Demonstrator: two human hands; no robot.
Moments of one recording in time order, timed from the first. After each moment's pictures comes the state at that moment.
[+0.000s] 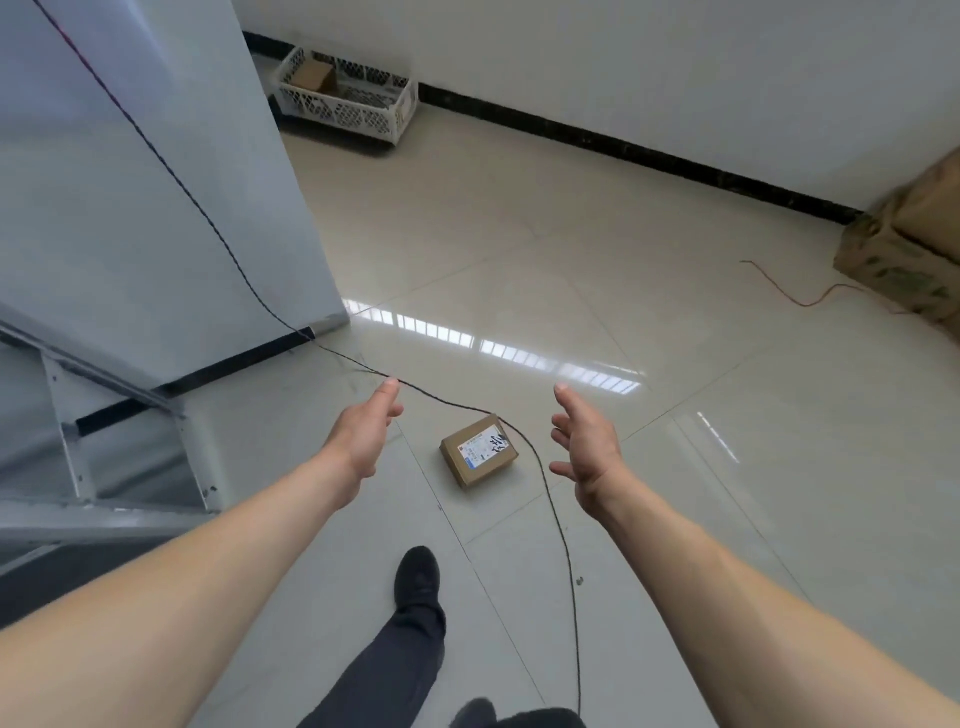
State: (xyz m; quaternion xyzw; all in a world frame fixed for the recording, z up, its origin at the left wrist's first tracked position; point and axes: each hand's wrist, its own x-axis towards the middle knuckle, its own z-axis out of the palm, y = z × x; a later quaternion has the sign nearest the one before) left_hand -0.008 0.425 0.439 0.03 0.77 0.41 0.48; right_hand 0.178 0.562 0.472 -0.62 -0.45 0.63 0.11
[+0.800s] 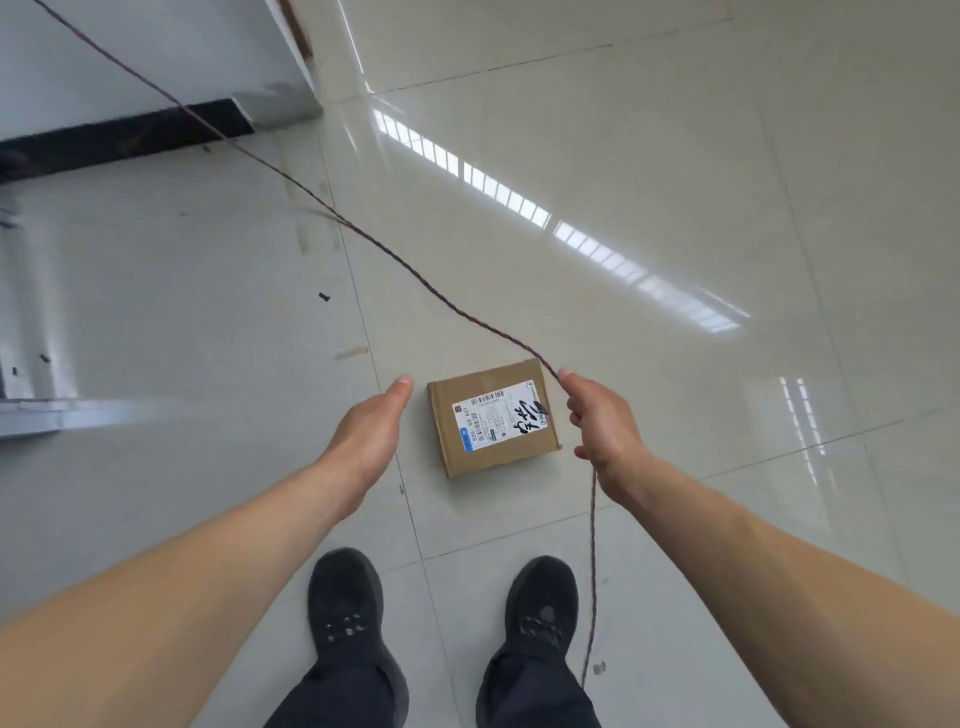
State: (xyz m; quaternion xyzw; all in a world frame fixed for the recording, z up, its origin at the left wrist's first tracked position) left_hand 0.000 0.556 -0.038 -0.16 0.78 0.32 0.51; right_hand 0.128 0.749 -0.032 -0.59 -0.52 0.60 -0.12
